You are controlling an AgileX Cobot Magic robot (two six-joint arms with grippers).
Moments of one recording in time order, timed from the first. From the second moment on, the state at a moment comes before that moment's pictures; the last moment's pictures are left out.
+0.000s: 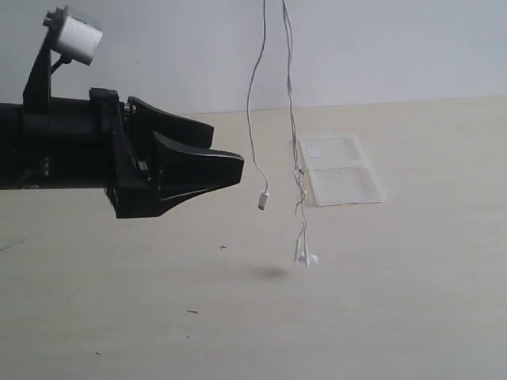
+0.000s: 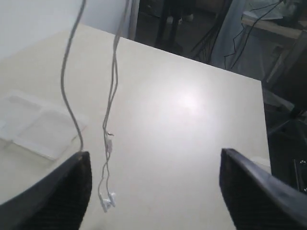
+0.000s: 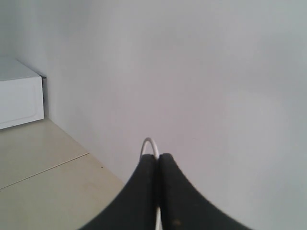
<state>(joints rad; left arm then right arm) -0.29 1.39 -0.76 -1.72 0.81 1.85 0.63 1.66 -2.46 0.23 1.01 -0.29</state>
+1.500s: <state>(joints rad) -0.29 1.40 -0.82 -1.73 0.77 1.92 0.63 1.66 -2.46 0.19 1.00 -0.29</state>
